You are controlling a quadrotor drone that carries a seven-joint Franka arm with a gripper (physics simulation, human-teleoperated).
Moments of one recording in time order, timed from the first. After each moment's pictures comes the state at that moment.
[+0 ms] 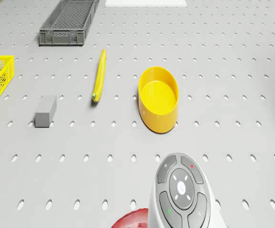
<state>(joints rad) -0.97 -1.53 1.09 -2.84 -2.04 1.67 1.48</state>
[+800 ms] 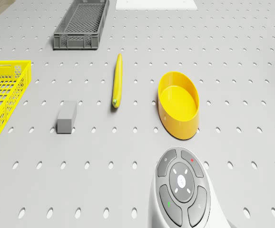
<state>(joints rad) -0.96 -1.52 1.11 -2.84 -2.03 1.66 1.48</state>
